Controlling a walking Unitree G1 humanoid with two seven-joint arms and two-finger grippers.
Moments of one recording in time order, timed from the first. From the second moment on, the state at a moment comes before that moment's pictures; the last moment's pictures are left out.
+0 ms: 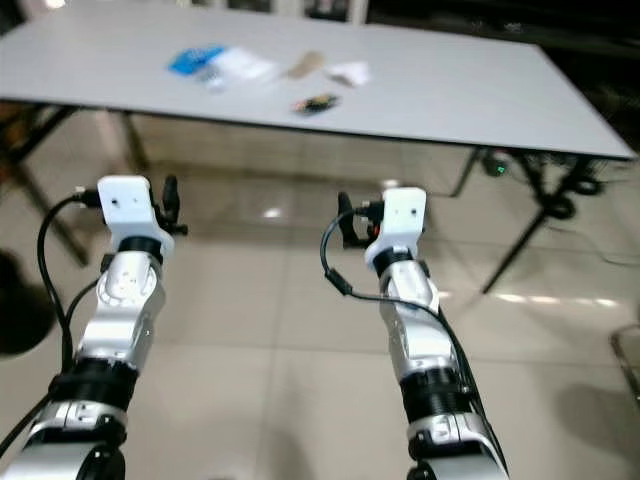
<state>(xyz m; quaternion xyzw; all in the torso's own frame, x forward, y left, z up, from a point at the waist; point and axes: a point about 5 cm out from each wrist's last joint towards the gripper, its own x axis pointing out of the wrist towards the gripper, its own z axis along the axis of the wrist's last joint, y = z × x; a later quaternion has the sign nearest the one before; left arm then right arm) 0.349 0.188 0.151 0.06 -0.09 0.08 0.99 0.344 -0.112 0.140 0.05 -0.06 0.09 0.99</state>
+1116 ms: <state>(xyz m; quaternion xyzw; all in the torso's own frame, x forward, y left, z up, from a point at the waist) 0.352 0.185 0.165 0.06 -0.11 0.07 0.99 0.345 -0.113 0.144 0.06 -0.06 0.09 0.99</state>
